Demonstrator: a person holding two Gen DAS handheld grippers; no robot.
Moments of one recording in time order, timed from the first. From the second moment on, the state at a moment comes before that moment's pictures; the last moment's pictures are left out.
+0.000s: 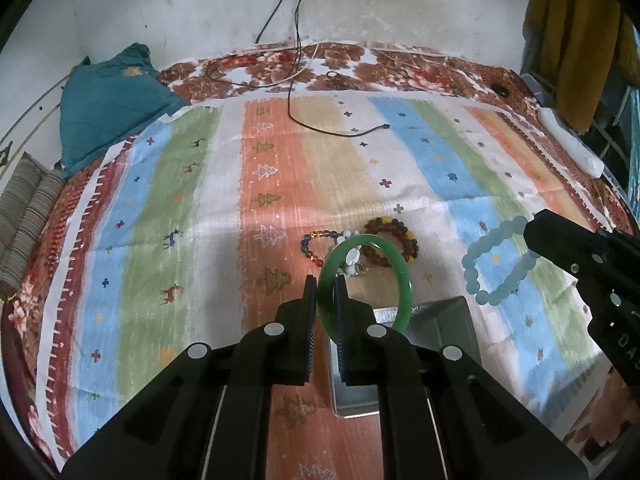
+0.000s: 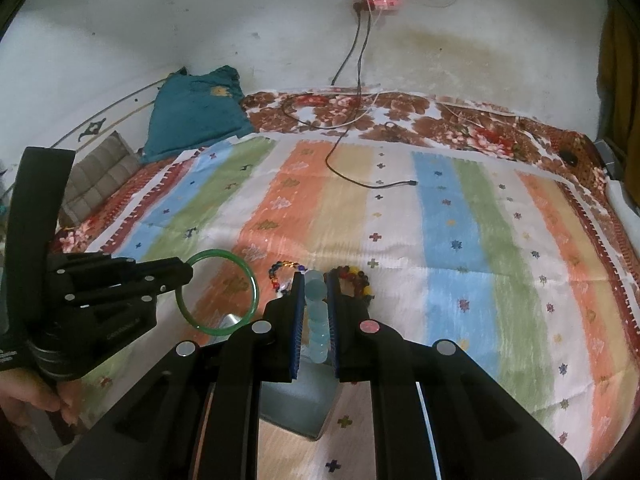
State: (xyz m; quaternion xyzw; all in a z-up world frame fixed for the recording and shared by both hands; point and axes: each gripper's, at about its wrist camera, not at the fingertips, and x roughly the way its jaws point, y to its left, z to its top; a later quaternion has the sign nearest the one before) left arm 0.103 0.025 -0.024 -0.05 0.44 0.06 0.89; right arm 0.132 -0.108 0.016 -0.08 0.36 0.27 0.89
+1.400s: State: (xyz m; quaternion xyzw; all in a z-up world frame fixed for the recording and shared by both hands) left arm 0.098 0.020 -0.032 -0.04 0.46 0.06 0.88; right arm 0.148 -0.120 -0.014 -0.07 0.44 0.23 0.86
